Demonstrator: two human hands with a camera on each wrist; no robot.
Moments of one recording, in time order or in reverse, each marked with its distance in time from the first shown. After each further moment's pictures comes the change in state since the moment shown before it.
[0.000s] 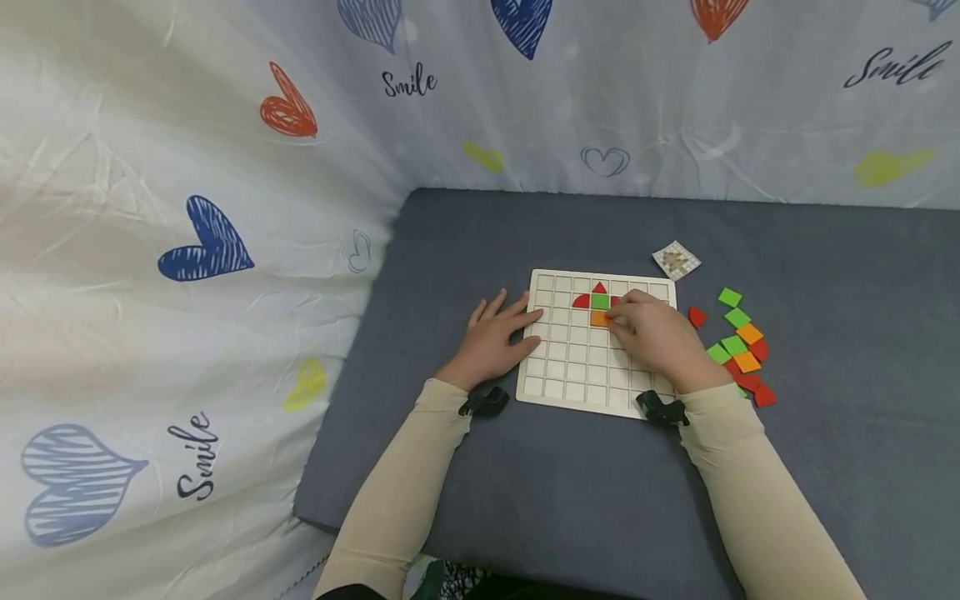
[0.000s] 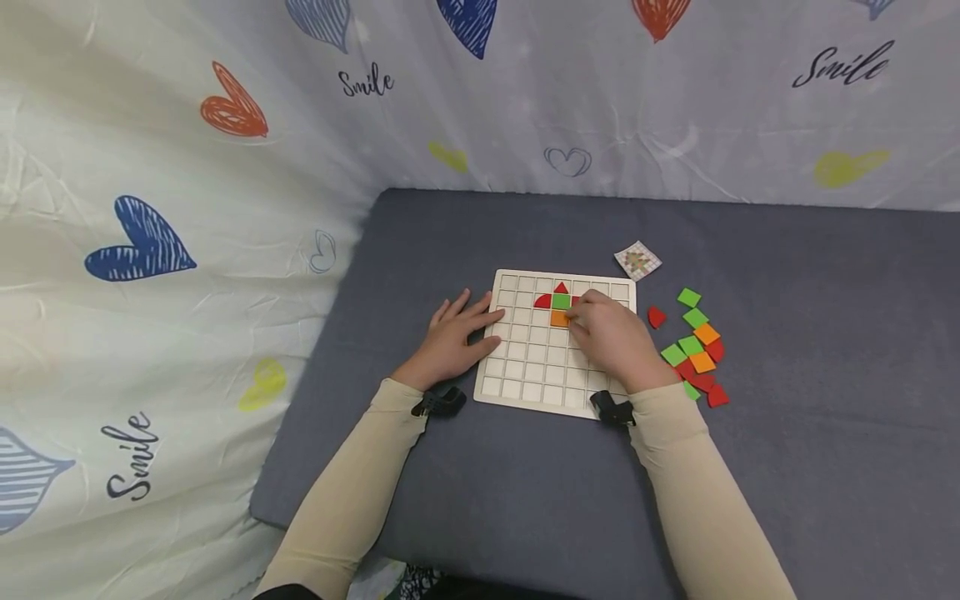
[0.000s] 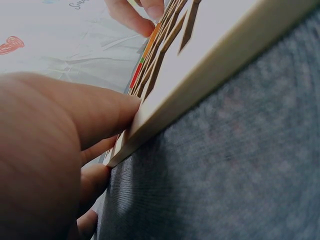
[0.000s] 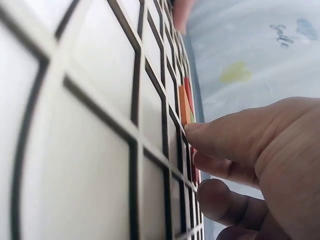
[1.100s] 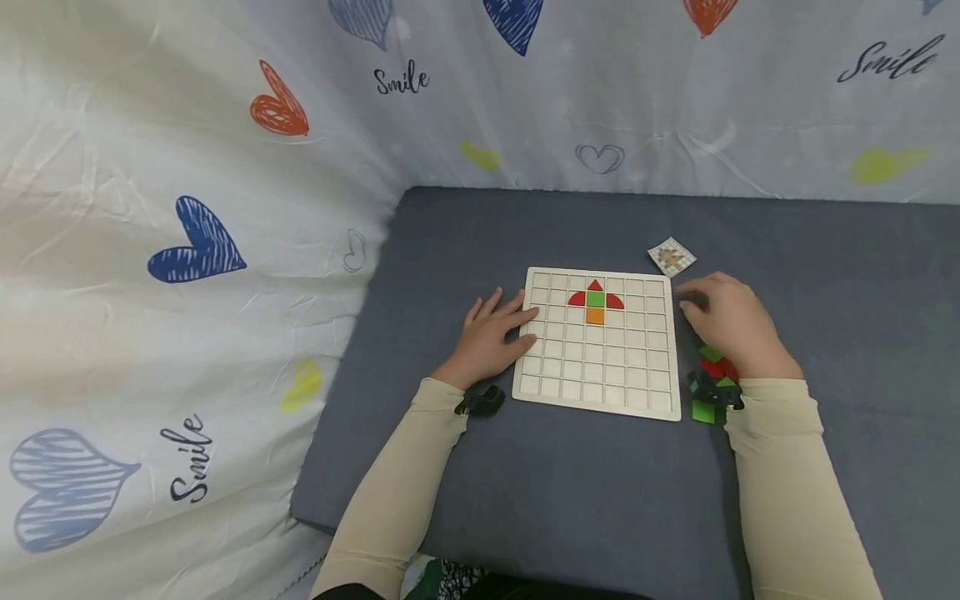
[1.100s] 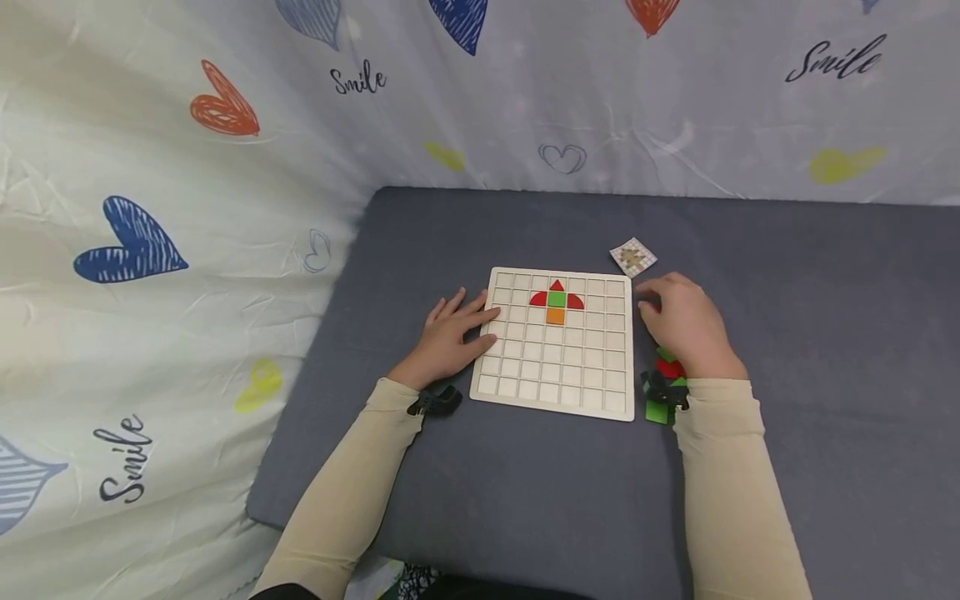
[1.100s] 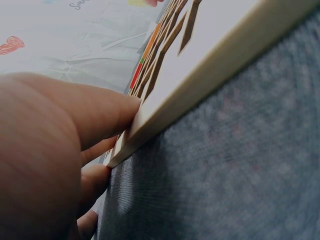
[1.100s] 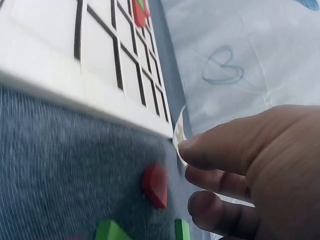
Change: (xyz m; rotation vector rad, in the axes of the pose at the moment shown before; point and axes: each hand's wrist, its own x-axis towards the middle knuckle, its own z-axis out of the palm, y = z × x) left_hand 0.000 0.000 0.002 -0.006 0.005 0.003; right_hand -0.024 0.061 -0.044 0.009 0.088 0.286
